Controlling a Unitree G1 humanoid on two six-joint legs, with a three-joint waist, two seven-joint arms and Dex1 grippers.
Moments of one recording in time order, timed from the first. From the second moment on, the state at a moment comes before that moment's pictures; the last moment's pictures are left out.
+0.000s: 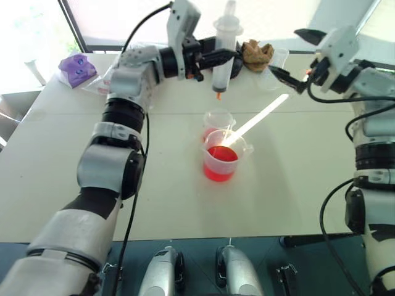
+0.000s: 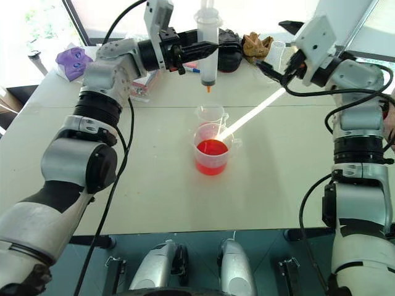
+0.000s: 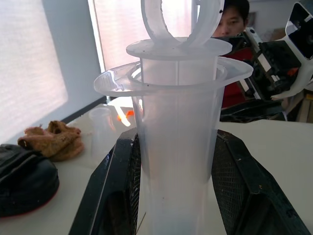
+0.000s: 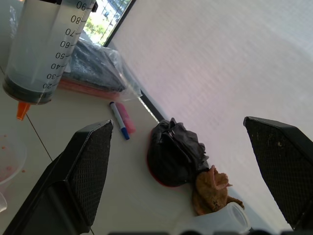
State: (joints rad) left arm -1.44 0.25 0.09 0.92 -0.22 0.24 -1.04; right arm -1.00 -0.74 -0.10 0.53 0.13 -0.16 0.88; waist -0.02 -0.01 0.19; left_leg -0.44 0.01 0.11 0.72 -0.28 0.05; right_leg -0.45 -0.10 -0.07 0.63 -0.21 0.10
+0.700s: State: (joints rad) left arm -1.33 0.66 -0.36 0.60 -0.30 1.59 -1.05; right arm -0.72 -0.98 -0.18 -0.29 0.81 0.74 1.15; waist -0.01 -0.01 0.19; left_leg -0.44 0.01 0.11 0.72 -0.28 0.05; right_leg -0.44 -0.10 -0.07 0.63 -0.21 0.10
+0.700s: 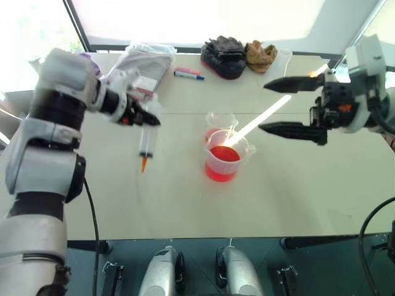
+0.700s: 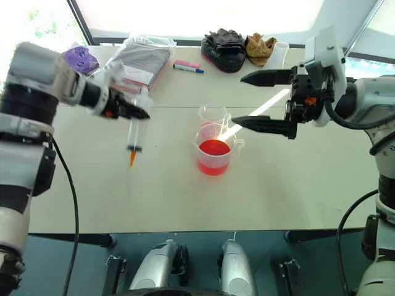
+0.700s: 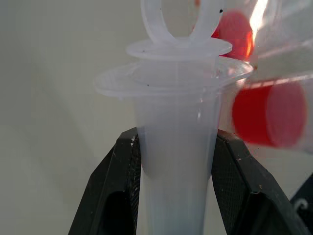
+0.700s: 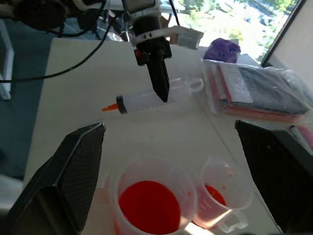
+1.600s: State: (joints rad) left arm -1.21 0.57 0.09 0.36 -0.42 1.01 -0.63; right arm -0.61 -0.90 -0.16 -0.30 0.75 0.71 1.00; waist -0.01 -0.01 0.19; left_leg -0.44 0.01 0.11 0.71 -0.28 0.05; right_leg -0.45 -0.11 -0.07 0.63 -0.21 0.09
